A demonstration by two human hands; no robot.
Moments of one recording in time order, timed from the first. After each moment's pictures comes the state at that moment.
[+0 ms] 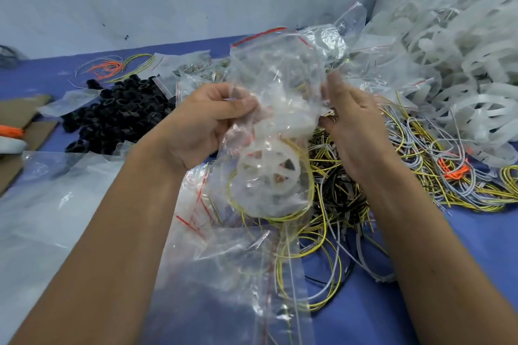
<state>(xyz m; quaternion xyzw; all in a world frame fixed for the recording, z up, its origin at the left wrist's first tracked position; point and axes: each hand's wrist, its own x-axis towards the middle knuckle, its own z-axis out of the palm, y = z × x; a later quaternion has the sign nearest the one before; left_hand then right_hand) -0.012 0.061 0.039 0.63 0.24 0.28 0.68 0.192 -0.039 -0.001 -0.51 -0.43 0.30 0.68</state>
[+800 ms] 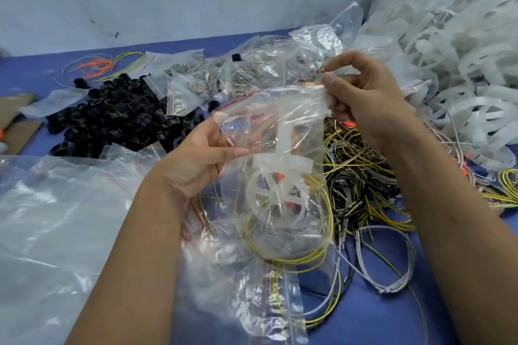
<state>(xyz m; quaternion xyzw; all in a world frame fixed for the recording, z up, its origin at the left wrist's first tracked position) -0.026 0.075 -0.034 0.60 0.19 0.30 0.72 0.249 -0.022 0.016 -0.54 -0.49 0.30 0.62</state>
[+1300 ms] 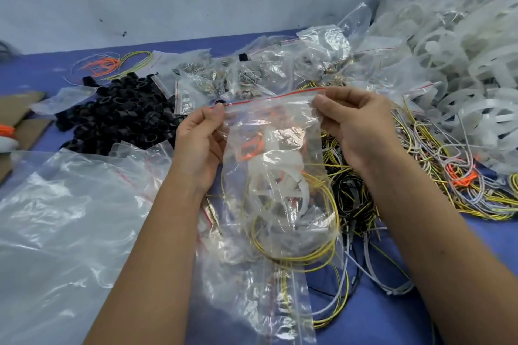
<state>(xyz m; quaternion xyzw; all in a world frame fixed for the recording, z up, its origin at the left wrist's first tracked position) -0.010 0.080 -0.033 0.42 0.30 0.49 0.71 0.203 -0.022 -0.001 -0.52 -0.28 0.36 0.73</state>
